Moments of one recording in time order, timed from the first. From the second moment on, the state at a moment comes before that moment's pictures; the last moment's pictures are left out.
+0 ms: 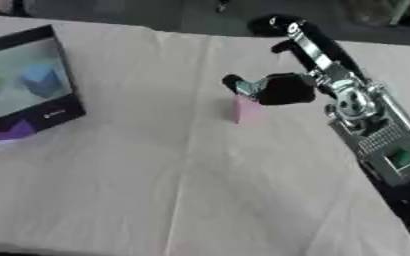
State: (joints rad) left arm -0.75 0.74 -0.15 -1.17 -0.59 0.40 -0.26; right arm -0.58 -0.58 0.37 -1.90 0.20 0.37 0.11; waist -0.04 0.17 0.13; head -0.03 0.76
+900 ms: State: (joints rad) left arm -0.66 0.72 -0.11 -1.45 -0.09 0.37 0.12; right arm -0.81 -0.65 0.35 -1.66 0.31 0.09 0.80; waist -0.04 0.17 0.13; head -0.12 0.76
